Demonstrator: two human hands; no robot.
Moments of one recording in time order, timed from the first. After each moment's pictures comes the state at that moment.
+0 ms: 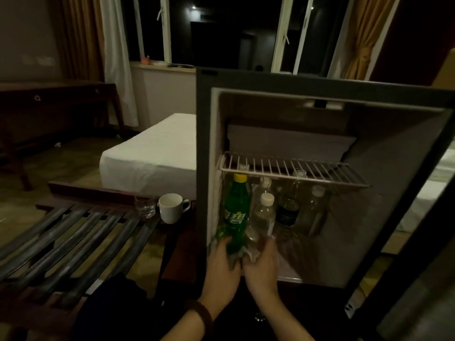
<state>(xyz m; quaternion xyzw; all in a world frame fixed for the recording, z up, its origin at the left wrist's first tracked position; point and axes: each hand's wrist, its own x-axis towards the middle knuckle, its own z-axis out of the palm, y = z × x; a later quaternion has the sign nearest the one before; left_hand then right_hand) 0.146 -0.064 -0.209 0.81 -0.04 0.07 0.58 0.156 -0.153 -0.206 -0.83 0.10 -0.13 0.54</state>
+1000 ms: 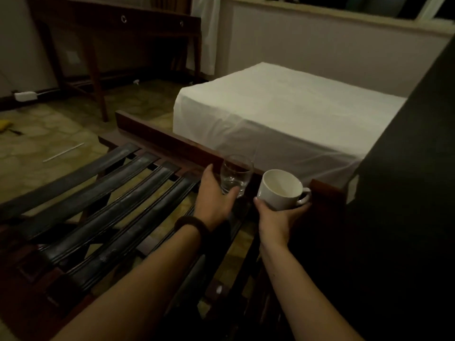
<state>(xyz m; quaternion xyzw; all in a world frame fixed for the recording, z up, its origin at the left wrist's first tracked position) 0.386 0.219 -0.330 0.80 0.17 0.17 0.56 0.393 0.106 -0.327 -0.74 0.18 -0.06 0.65</state>
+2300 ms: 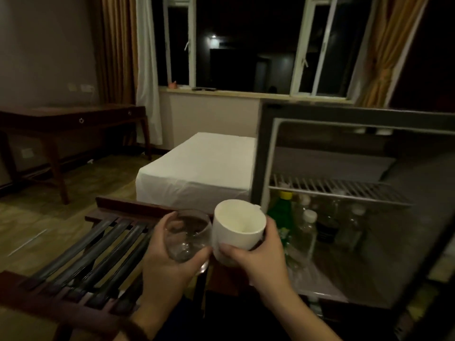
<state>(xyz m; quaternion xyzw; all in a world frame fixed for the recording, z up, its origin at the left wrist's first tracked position) 0.078 0.109 -0.122 0.75 -0.02 0.31 0.58 0.103 -0.045 -0.101 -0.75 -0.06 -0.12 0.65</state>
